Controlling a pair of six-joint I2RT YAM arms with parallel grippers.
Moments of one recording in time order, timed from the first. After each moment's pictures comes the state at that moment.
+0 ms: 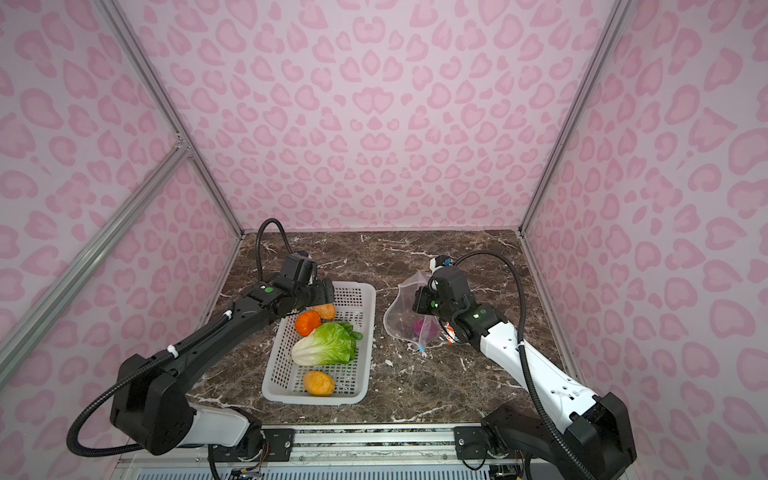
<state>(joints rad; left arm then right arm) -0.45 1.45 1.10 -0.57 -0.17 -0.52 0.52 1.17 0.92 -0.39 -0.04 0.62</state>
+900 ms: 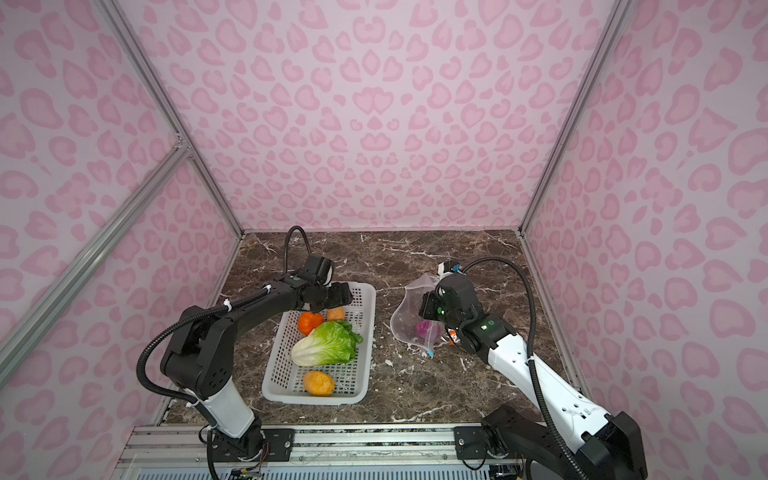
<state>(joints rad) -0.45 1.76 1.18 -0.47 0.14 -0.59 0.51 1.08 0.84 -0.38 0.03 0.62</state>
